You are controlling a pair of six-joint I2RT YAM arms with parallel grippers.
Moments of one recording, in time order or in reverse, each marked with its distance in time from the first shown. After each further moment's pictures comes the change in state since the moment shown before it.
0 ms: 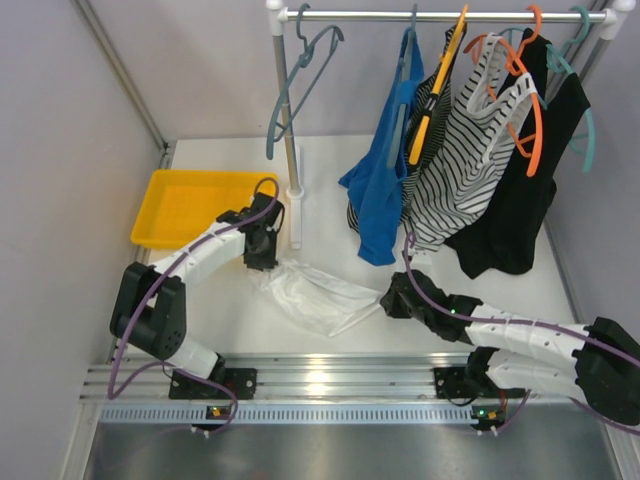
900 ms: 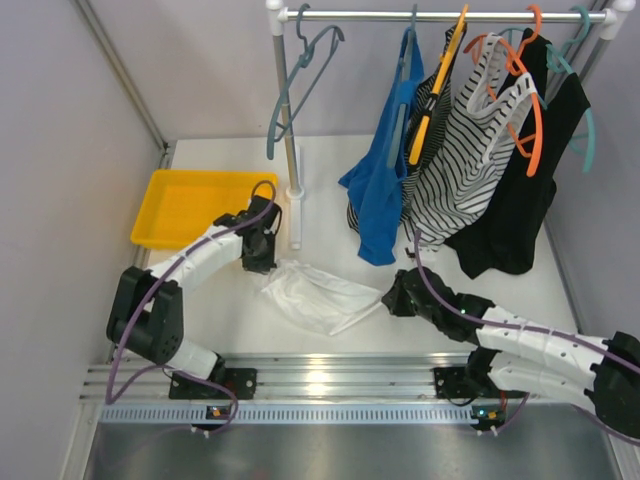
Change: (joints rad) left arm 0.008 -0.016 -0.034 0.007 0.027 -0.012; right arm -0.021 -0.097 0.020 -0.078 -0.044 -0.035
